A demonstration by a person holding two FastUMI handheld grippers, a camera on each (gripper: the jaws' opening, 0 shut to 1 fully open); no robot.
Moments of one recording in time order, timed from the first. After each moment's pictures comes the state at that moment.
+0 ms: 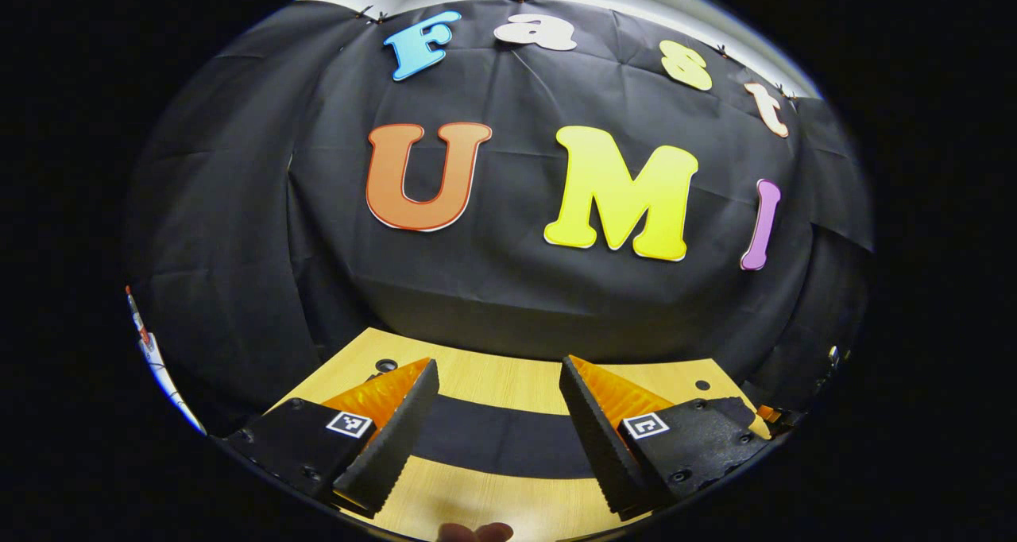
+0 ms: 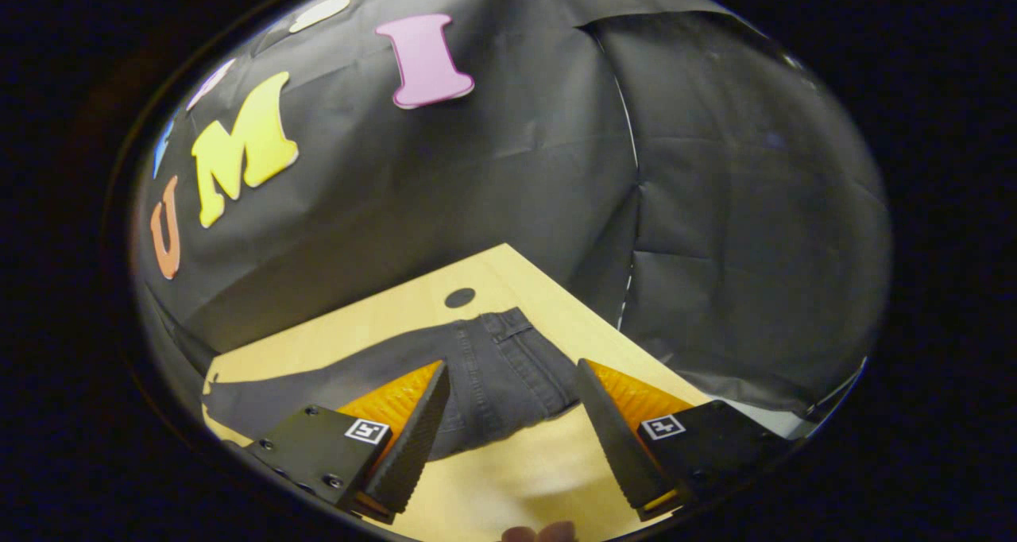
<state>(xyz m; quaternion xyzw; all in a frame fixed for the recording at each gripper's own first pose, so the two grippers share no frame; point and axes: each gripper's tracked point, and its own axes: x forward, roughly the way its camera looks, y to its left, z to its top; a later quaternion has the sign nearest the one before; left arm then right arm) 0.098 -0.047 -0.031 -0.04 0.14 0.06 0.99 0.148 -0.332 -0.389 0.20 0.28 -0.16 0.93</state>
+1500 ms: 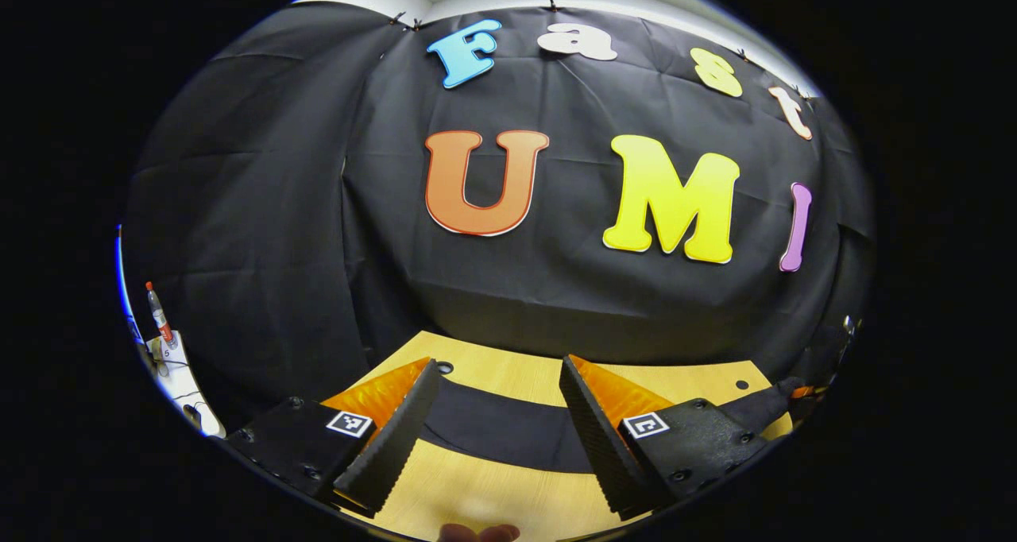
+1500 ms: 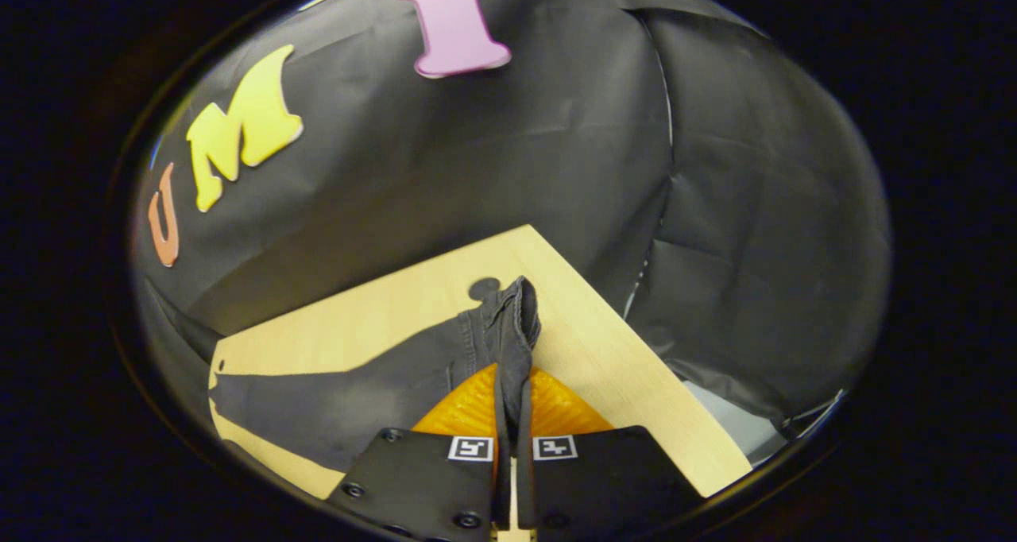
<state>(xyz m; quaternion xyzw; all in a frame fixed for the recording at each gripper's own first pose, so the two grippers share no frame) 0.059 0.029 -0.037 -0.04 0.11 0.12 0.99 0.179 -0.279 -0.300 0.18 0.34 -0.12 0.91</state>
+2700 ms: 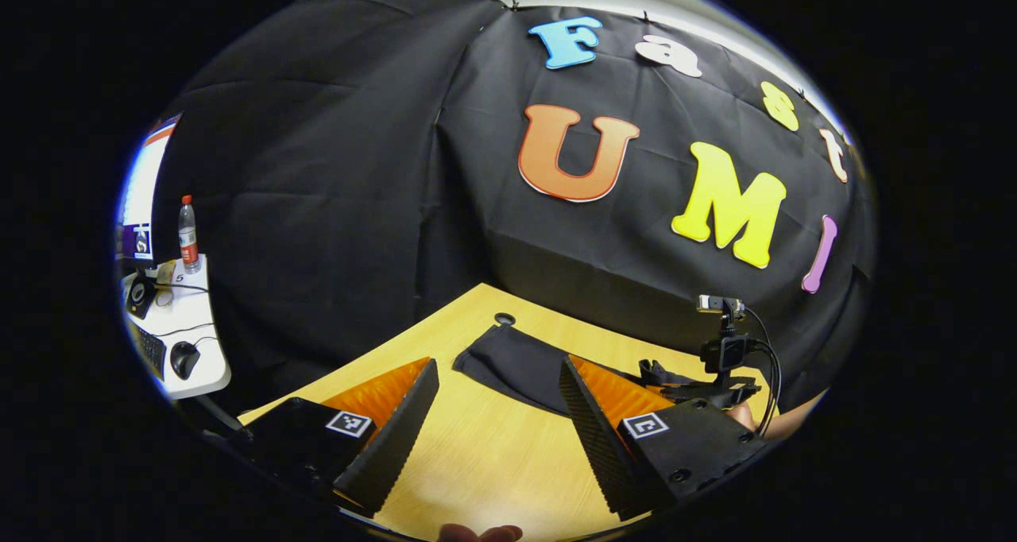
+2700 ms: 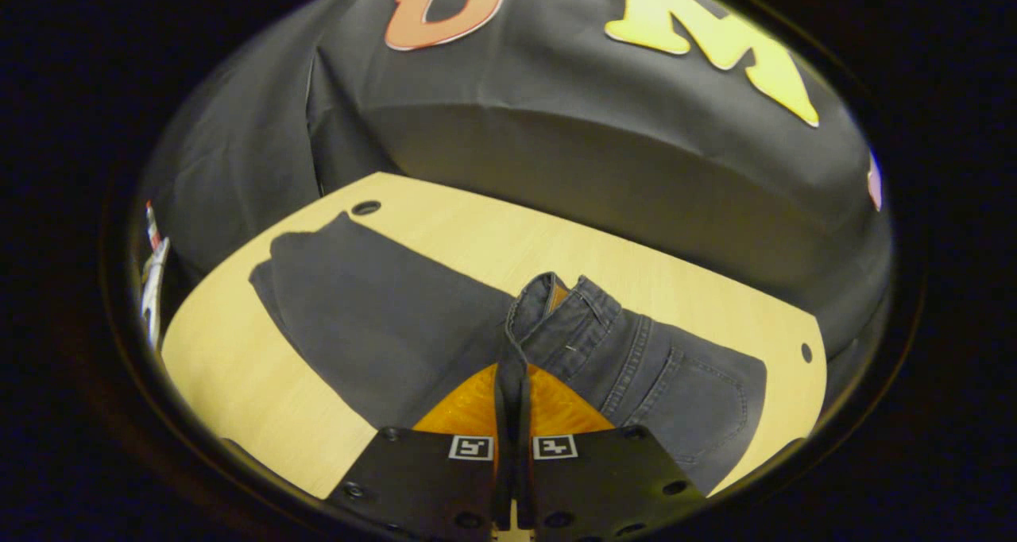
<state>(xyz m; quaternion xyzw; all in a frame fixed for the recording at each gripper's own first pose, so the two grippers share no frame) -0.052 0.133 -0.126 -0.13 0.16 0.20 0.96 0.250 0.218 -0.312 -0.10 0.37 0.18 0.91</state>
